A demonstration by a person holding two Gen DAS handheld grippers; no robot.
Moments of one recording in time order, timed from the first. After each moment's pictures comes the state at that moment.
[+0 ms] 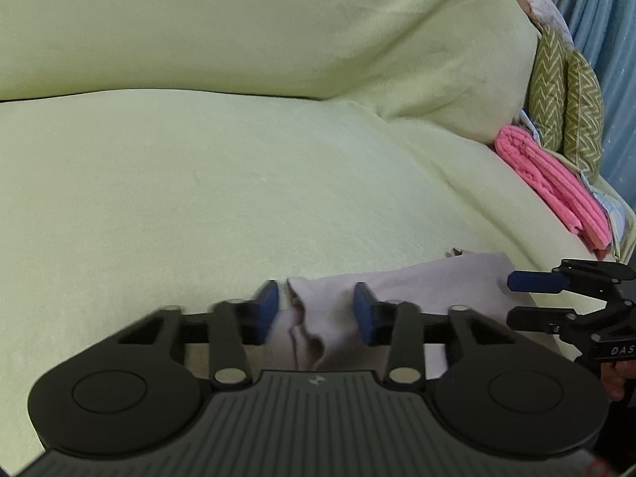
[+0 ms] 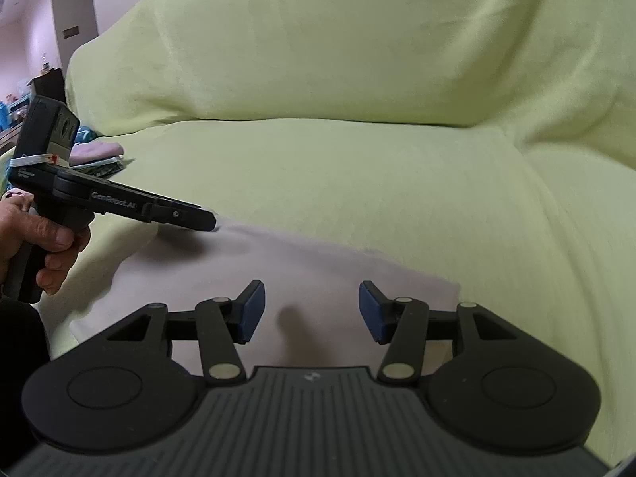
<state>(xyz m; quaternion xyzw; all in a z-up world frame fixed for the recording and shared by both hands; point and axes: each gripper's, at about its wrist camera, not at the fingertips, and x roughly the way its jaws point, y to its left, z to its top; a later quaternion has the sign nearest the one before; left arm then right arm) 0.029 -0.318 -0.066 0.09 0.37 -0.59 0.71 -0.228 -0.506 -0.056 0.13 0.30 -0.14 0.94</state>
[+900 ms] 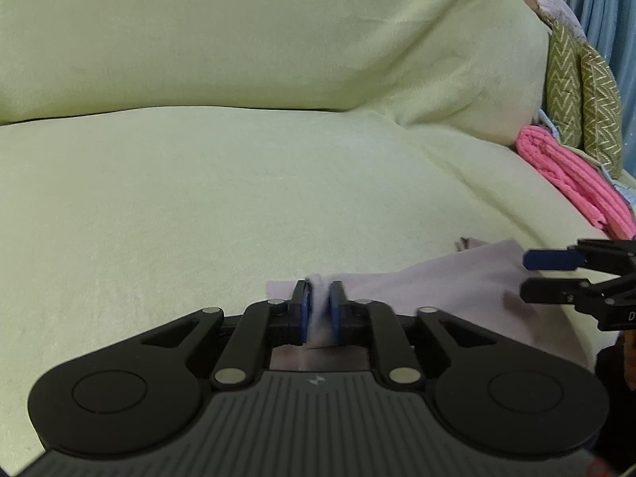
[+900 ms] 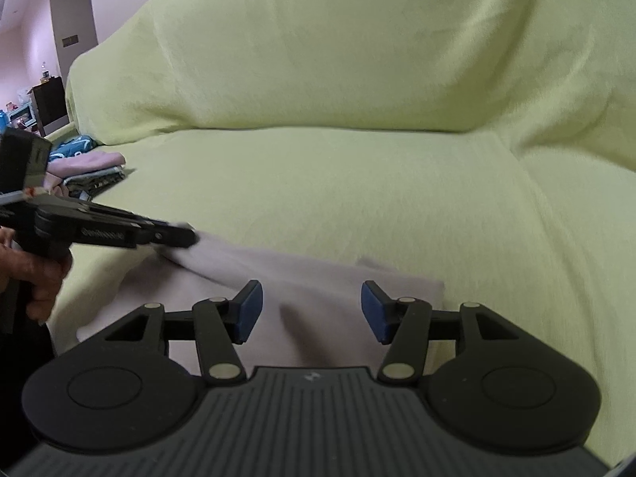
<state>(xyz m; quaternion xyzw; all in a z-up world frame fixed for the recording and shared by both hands) -0.003 -0.288 -0.059 0.10 0.34 -0.54 0.76 -0.235 -0.512 -0.051 0.14 0.29 -0.14 0.94</state>
